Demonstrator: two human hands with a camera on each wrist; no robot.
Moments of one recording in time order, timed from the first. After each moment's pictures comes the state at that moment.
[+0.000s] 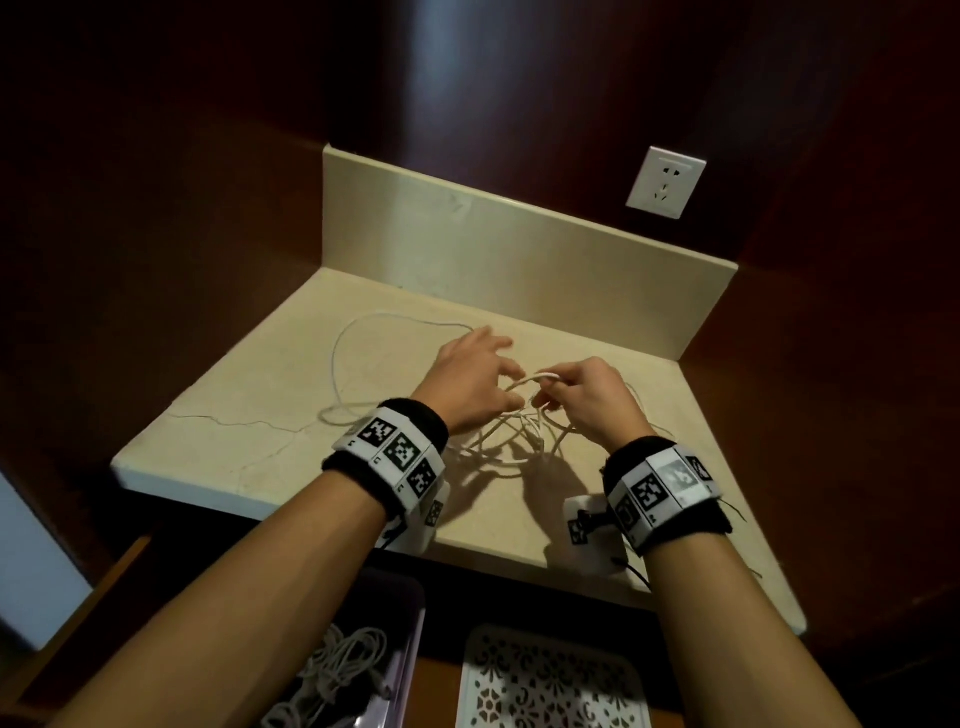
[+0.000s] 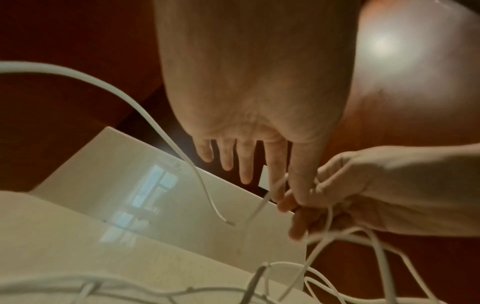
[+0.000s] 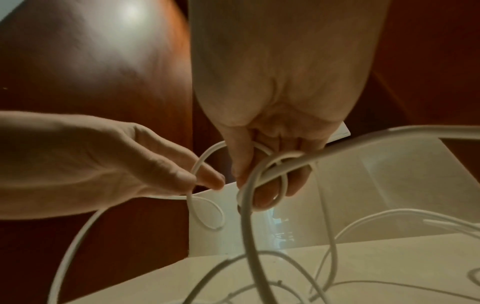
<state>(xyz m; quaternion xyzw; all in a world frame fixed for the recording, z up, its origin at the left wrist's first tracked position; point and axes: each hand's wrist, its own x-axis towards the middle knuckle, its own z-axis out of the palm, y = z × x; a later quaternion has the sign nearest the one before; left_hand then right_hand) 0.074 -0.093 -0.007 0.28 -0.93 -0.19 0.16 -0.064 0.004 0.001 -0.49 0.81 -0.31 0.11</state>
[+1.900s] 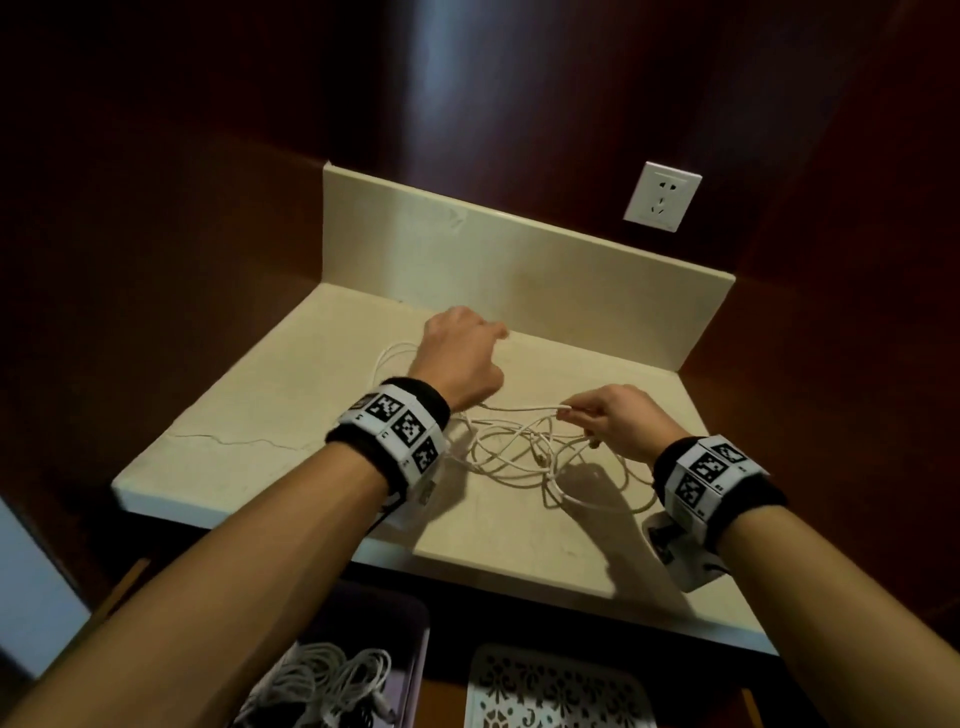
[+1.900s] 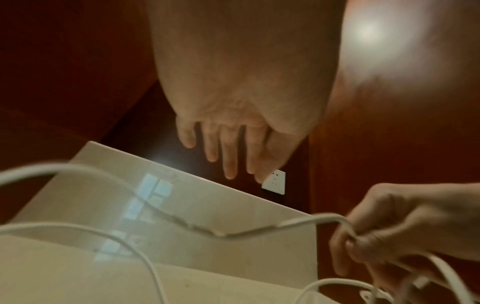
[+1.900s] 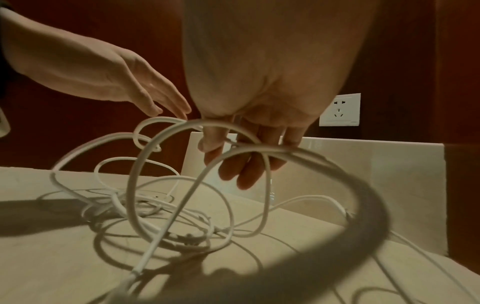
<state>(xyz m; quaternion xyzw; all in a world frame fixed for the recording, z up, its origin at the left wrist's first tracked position) 0.071 -0.115 0.014 0.32 -0.91 -0.11 0.22 -0.106 0.018 0.004 -0.57 0.81 -0.11 0.09</state>
